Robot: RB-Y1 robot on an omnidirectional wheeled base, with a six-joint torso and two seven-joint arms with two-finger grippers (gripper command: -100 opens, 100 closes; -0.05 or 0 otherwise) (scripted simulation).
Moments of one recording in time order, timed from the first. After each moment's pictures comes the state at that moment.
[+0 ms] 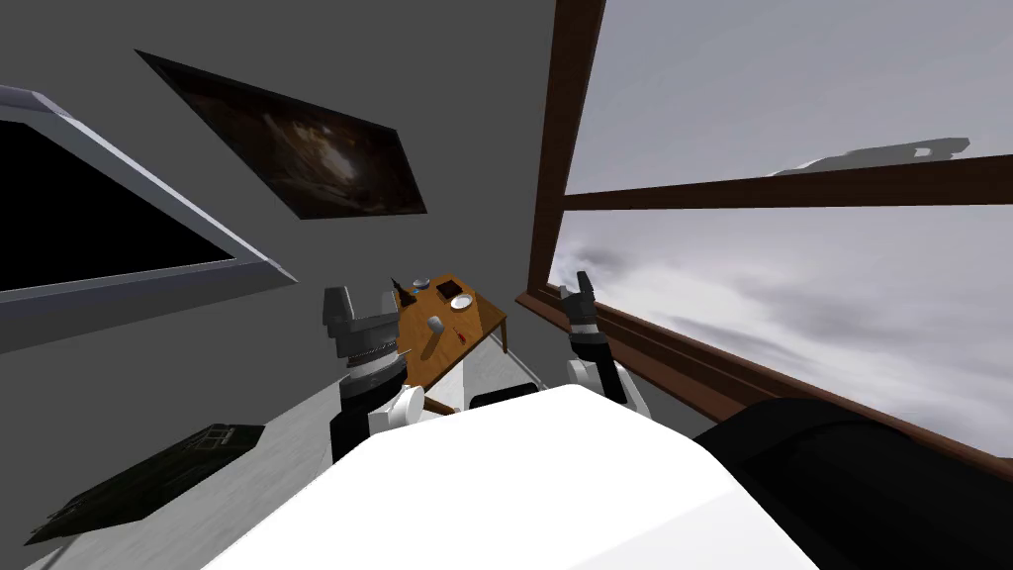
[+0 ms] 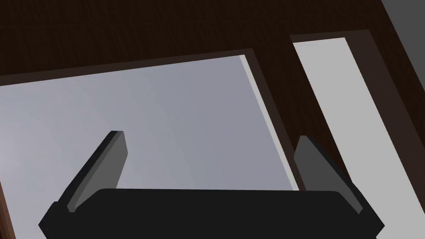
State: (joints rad) left arm 0.48 -0.02 -0.05 -2.33 -0.02 -0.55 -0.09; right arm 0.55 0.01 -0.02 -2.31 0.10 -0.38 -0.12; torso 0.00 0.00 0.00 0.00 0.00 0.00
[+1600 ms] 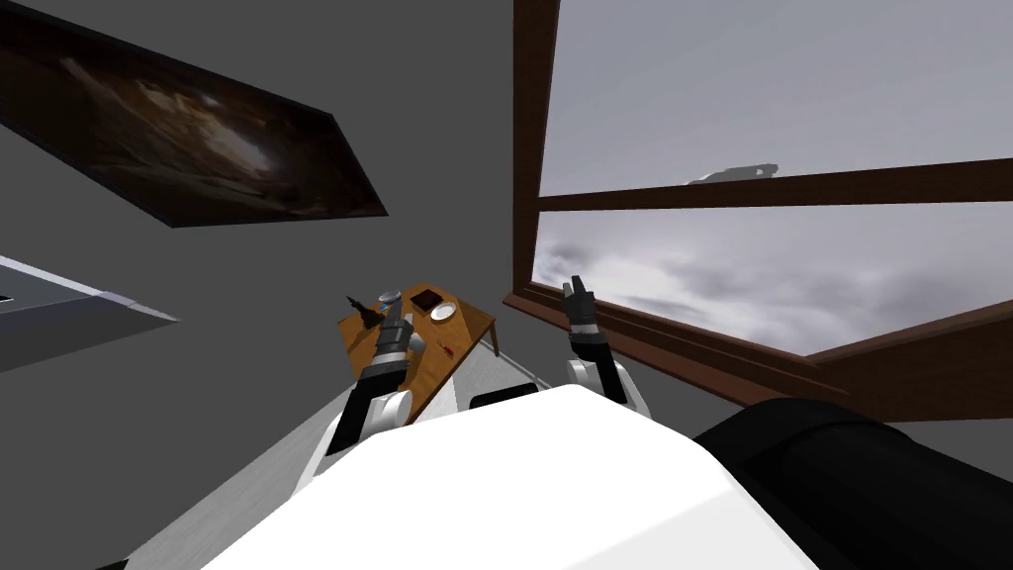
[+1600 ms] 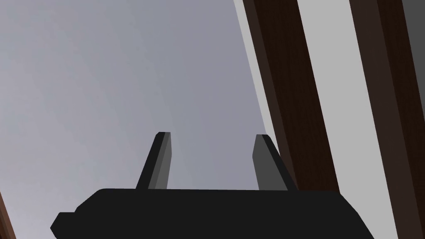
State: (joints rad) left arm 0.44 0.16 0.04 -2.15 0.08 -0.20 -0.17; right arm 0.55 0.01 -0.02 -2.31 0.10 -0.38 -0.12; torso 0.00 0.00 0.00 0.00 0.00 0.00
